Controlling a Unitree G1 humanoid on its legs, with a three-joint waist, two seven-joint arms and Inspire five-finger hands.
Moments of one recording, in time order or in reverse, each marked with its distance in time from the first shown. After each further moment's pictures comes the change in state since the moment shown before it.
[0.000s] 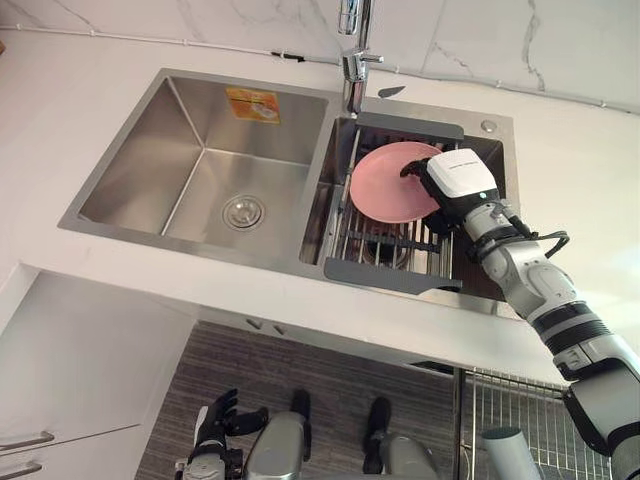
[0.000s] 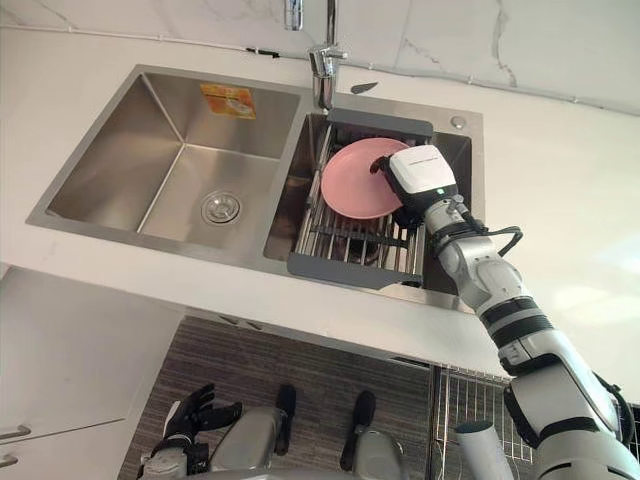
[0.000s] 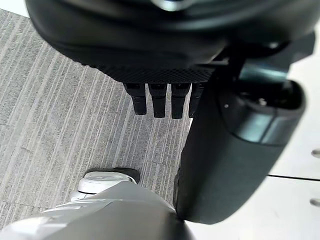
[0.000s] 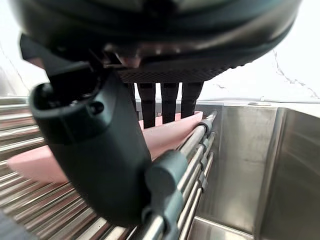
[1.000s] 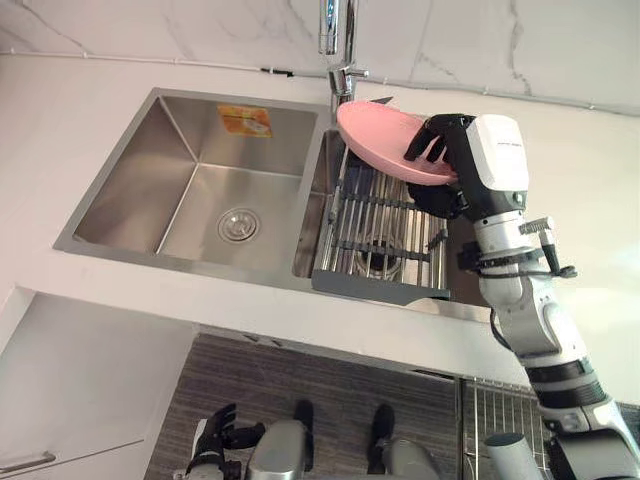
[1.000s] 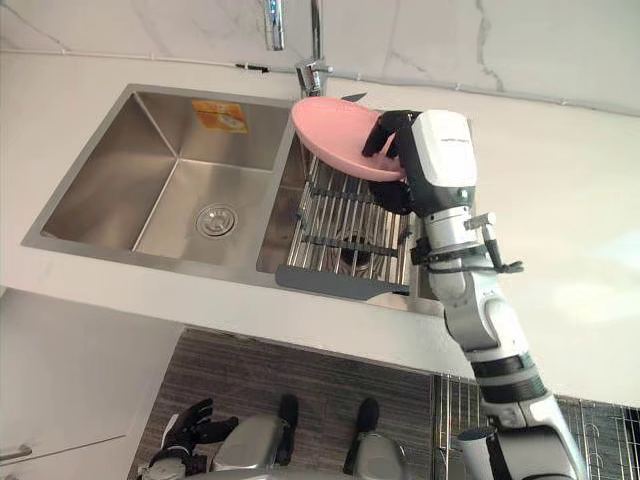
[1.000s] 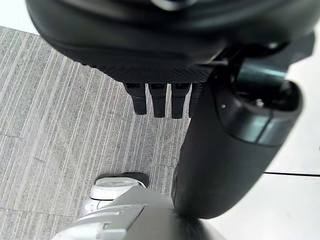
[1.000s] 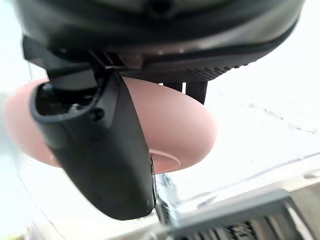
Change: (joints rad) left arm 0.028 0.012 -0.002 0.026 0.029 0.040 0.000; right arm 0.410 0.239 -0.363 -0.648 0.167 -0.033 -0.075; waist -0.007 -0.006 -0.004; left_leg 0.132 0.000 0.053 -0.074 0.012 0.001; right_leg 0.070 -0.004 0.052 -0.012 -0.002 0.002
